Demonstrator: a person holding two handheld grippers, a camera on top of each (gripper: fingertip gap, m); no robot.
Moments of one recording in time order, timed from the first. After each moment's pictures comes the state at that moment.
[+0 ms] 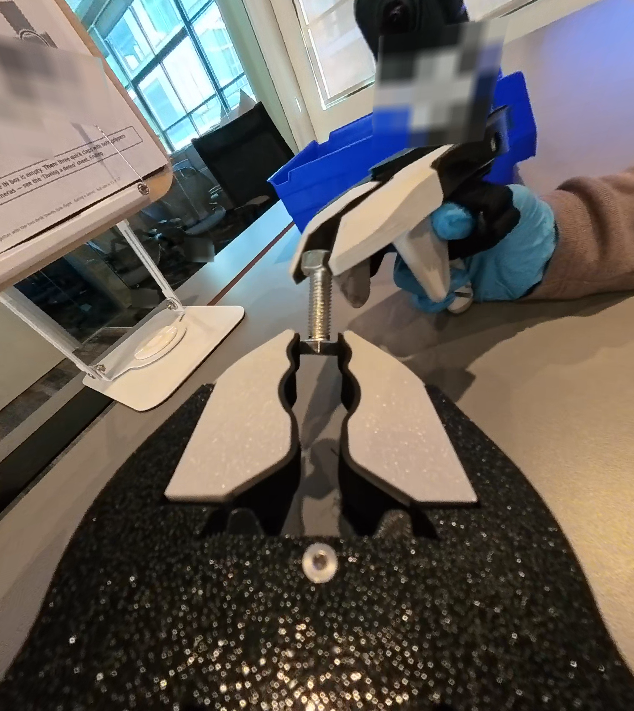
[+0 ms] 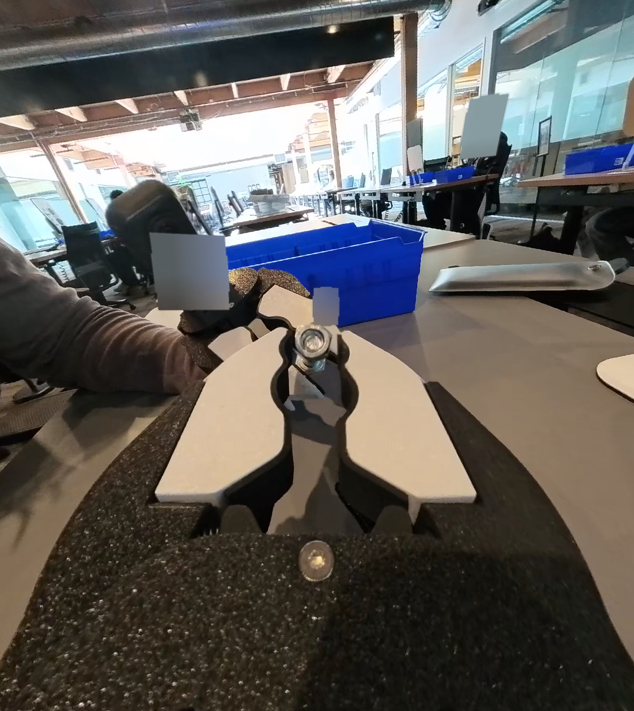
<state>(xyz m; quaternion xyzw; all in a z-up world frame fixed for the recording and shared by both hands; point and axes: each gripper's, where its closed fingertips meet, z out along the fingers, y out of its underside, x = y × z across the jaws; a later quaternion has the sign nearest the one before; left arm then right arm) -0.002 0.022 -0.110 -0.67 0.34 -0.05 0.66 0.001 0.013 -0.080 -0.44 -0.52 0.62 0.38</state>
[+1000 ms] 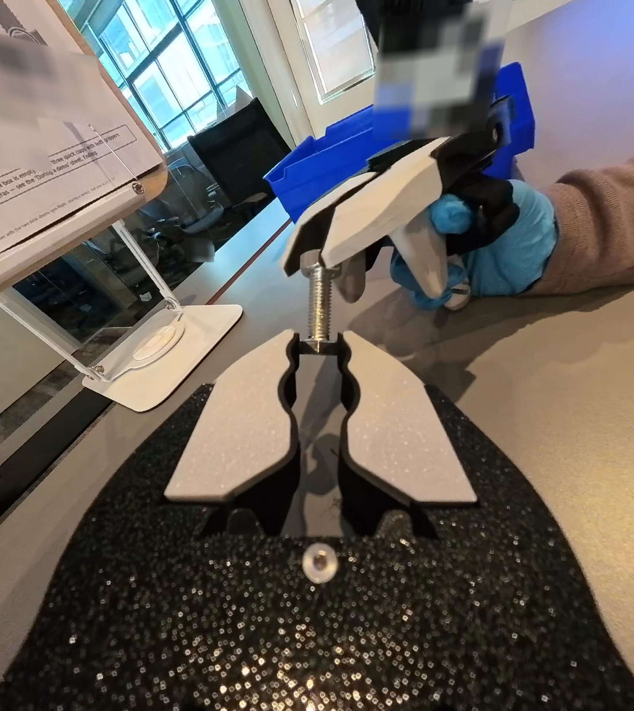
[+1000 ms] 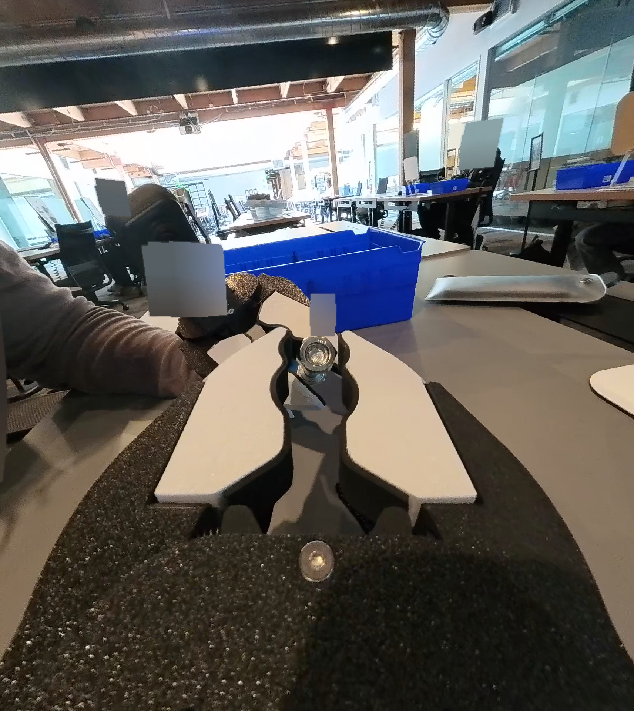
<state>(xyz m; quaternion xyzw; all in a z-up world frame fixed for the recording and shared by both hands) -0.001 0.022 -0.112 -0.67 0.34 -0.04 0.66 -0.001 0.011 -0.077 -0.43 -0.52 0.62 0.40</state>
